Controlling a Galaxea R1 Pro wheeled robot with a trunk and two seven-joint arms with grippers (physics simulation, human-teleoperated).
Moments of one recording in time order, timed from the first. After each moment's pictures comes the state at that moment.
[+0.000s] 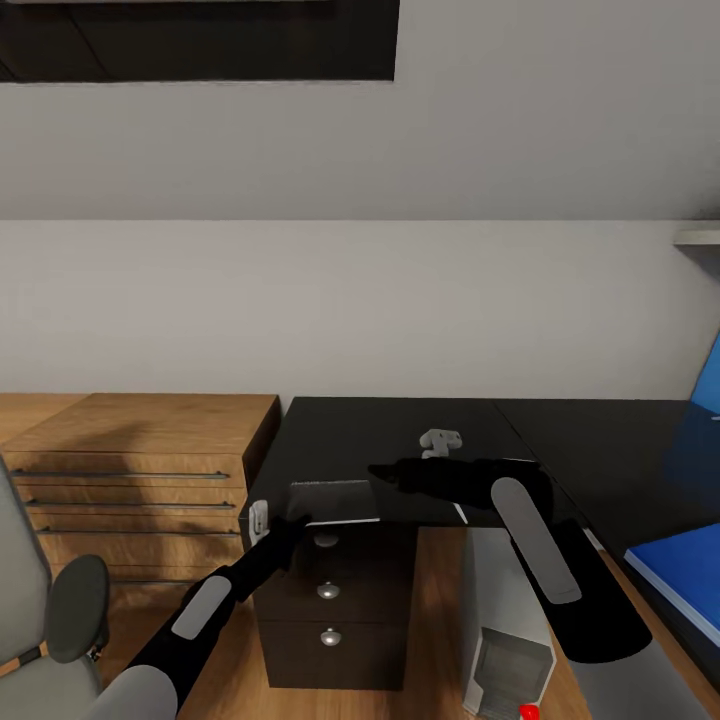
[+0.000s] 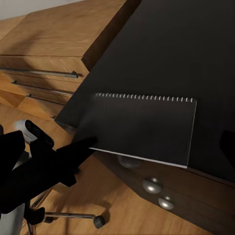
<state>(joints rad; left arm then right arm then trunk) -0.55 -0.01 -0.02 -0.59 1.20 0.46 -0.49 -0.59 -0.08 0.30 -1.61 -0.83 1.05 -0.17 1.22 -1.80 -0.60</state>
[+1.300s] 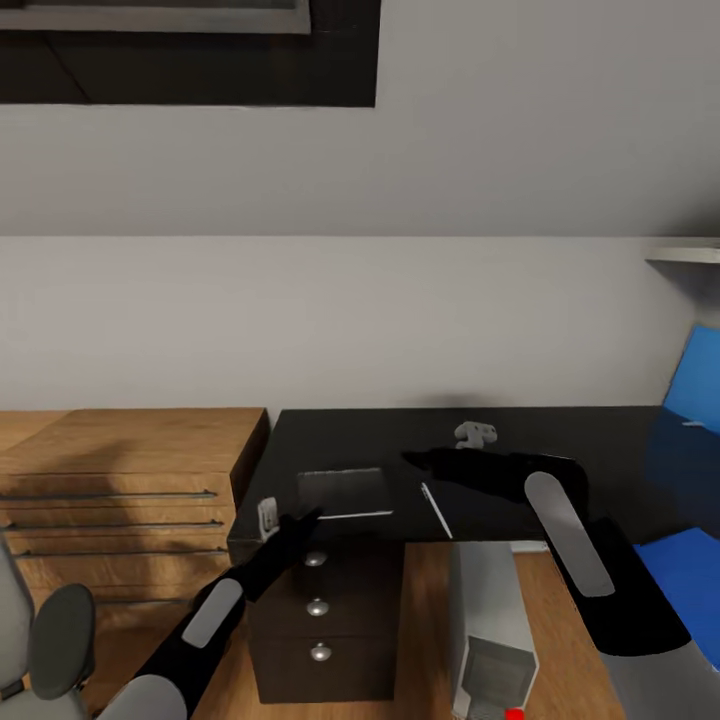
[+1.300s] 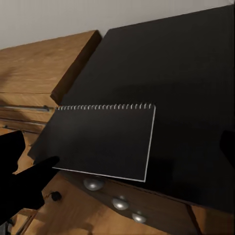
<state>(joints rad) -0.52 -0.05 -0.04 -0.65 1.16 0.43 -0.57 -0.59 -0.16 0.21 -1.61 -0.83 1.01 -0.15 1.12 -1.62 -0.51</state>
